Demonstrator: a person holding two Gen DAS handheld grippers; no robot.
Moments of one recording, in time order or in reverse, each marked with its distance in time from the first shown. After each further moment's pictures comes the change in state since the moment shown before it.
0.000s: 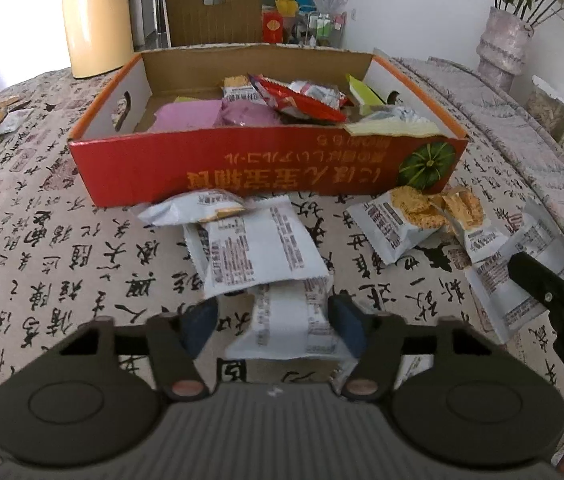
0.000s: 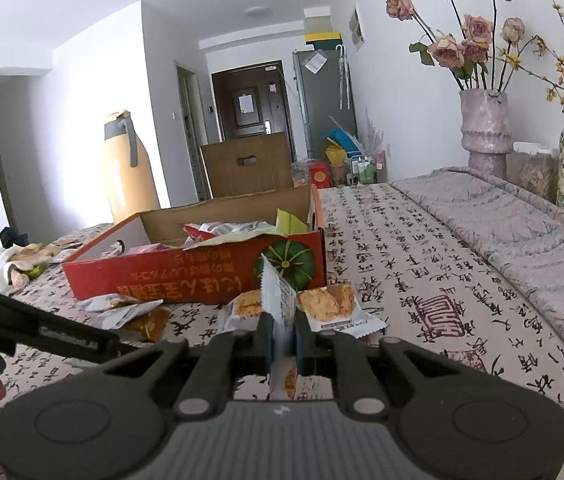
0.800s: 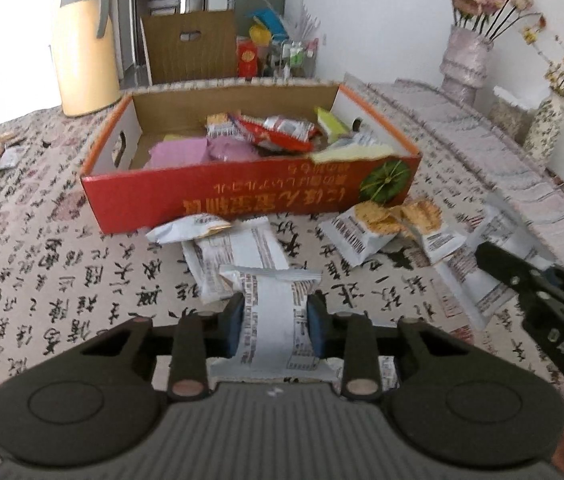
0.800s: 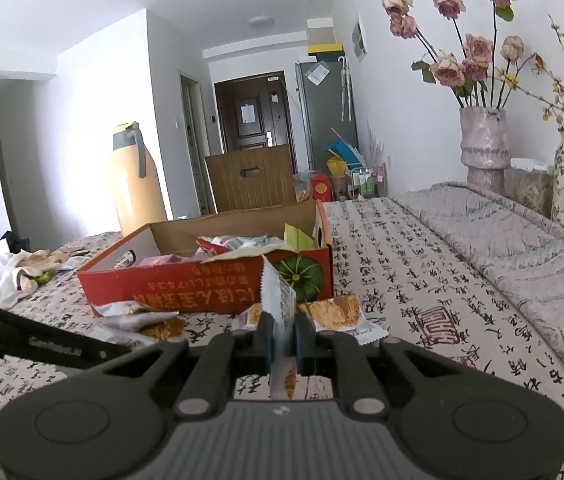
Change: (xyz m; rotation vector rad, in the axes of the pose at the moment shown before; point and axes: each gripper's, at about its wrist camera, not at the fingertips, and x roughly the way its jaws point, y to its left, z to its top) left arm -0.050 0.000 -0.013 0.061 -0.114 -0.052; right arm -0.025 0.015 0.004 -0.016 -0.038 -0.007
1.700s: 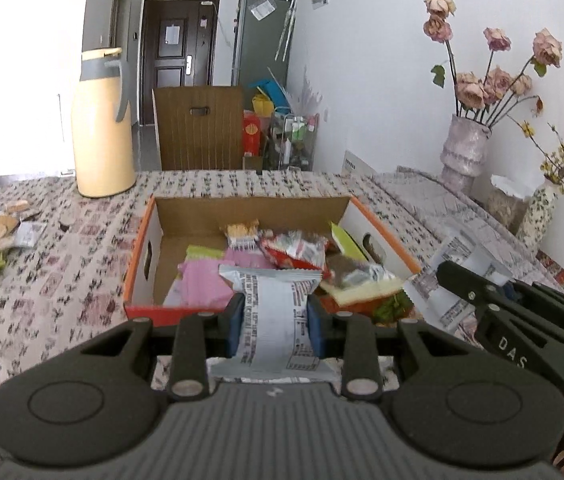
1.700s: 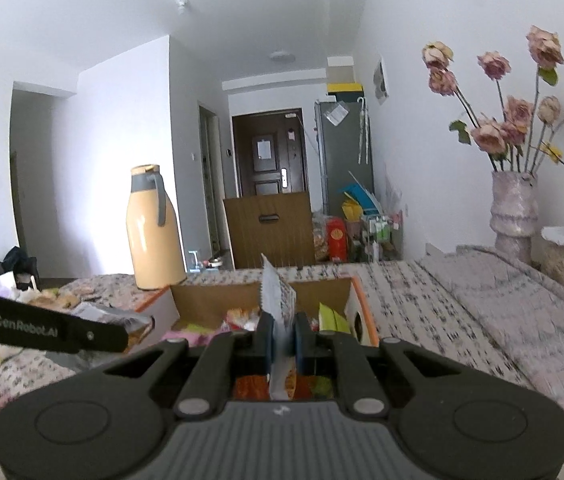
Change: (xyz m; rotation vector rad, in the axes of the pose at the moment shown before) left arm -0.034 0.033 0.067 -0.032 -0.208 -0.016; right arm 0.030 0.043 0.069 -0.059 -0.119 0.028
